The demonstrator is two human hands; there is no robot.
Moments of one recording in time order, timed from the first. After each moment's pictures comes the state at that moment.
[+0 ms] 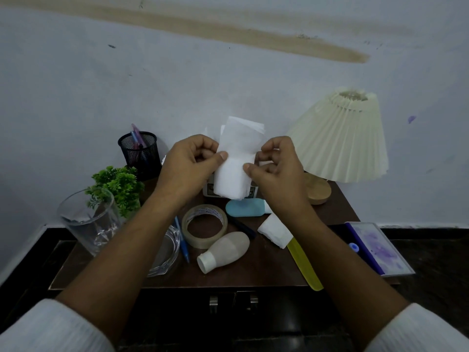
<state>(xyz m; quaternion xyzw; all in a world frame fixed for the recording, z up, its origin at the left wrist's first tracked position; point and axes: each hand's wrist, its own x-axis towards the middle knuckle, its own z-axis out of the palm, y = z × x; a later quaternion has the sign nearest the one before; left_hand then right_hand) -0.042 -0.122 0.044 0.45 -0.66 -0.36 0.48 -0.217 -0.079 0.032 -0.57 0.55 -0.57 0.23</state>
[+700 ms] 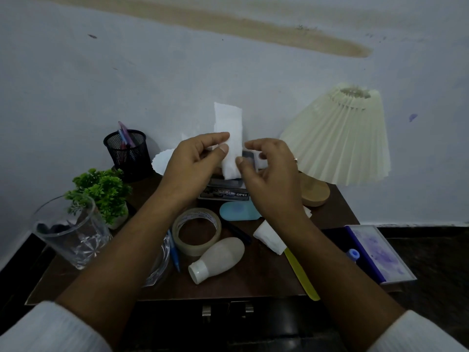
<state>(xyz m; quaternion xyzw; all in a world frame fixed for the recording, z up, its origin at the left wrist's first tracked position) -0.063 -0.134 0.040 0.39 -0.65 -0.43 0.49 -0.217 -0.096 0.019 -0.61 0.59 -0.52 0.05</state>
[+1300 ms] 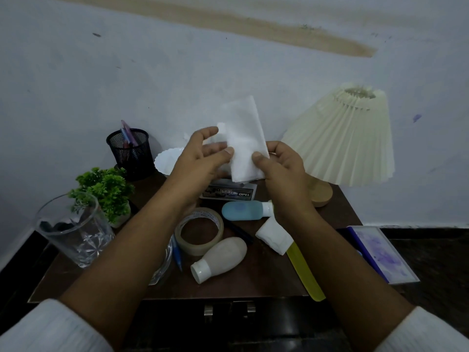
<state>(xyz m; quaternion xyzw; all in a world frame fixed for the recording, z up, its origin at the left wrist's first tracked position) -0.066 -0.141 0.032 0.40 -0.53 -0.56 0.49 -0.219 -0.096 0.032 -0.44 0.54 -0.62 0.37</state>
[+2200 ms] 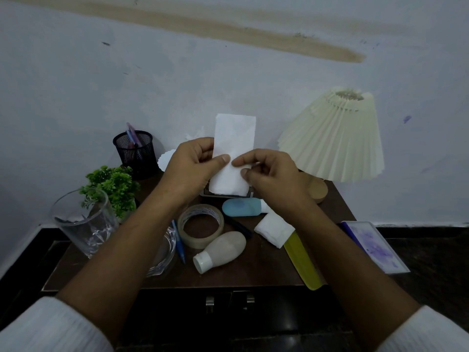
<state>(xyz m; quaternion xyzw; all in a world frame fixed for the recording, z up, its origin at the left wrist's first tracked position) -0.052 -0.122 0.040 0.39 -0.65 -0.46 0.47 -0.224 -0.075 0.042 -0.63 0.56 -0.47 0.25</state>
